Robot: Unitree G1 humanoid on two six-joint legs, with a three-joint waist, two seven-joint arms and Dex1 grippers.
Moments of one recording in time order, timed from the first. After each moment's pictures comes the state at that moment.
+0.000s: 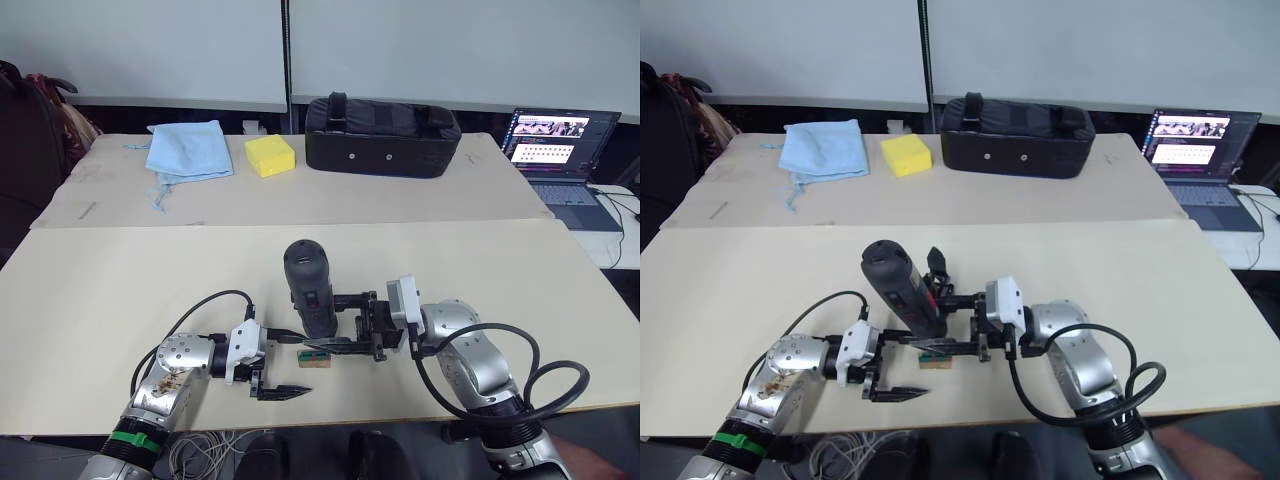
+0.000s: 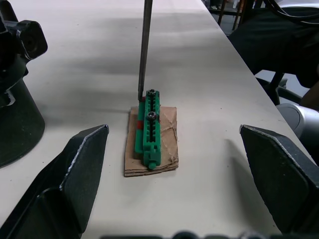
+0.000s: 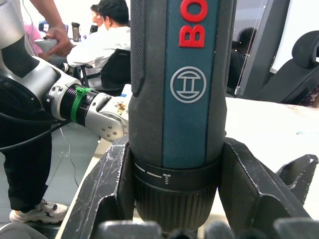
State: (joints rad) left arm -0.18 0.53 -0.19 0.12 -0.28 -0.13 -1.33; right arm -0.34 -0.32 0.22 -0.16 0.42 0.02 1.21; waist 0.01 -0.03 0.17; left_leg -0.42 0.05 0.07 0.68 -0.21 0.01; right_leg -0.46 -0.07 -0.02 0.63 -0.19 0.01
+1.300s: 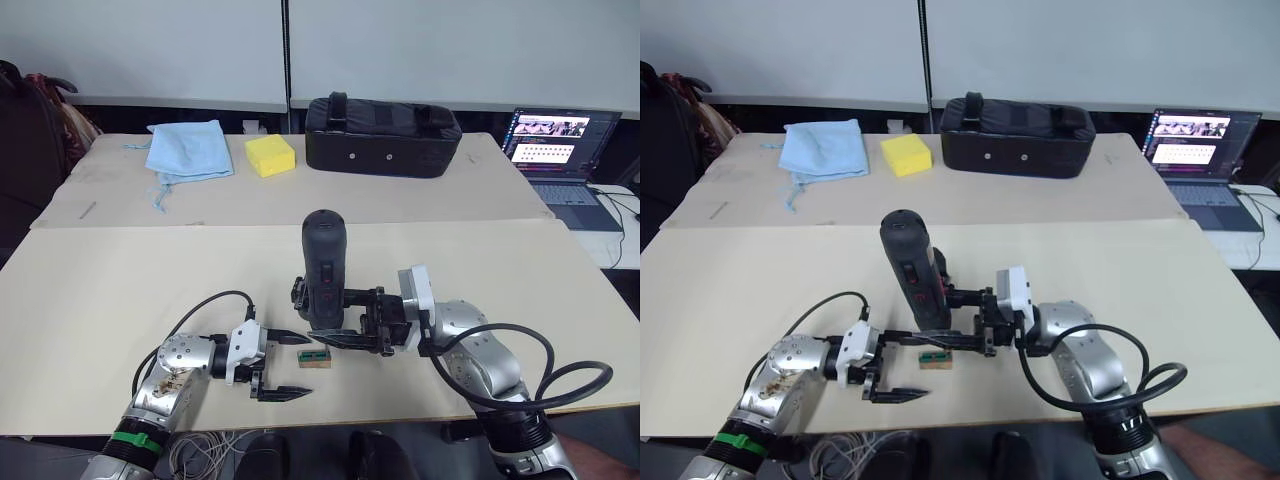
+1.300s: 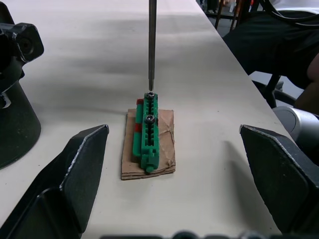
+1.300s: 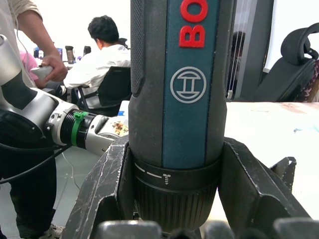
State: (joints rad) left arm -0.18 0.52 -0.19 0.13 -0.29 -0.13 -1.34; right arm -0.32 -0.35 0.20 -0.23 0.52 0.14 1.16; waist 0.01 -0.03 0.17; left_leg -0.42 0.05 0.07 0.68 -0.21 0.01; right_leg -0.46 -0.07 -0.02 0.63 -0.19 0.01
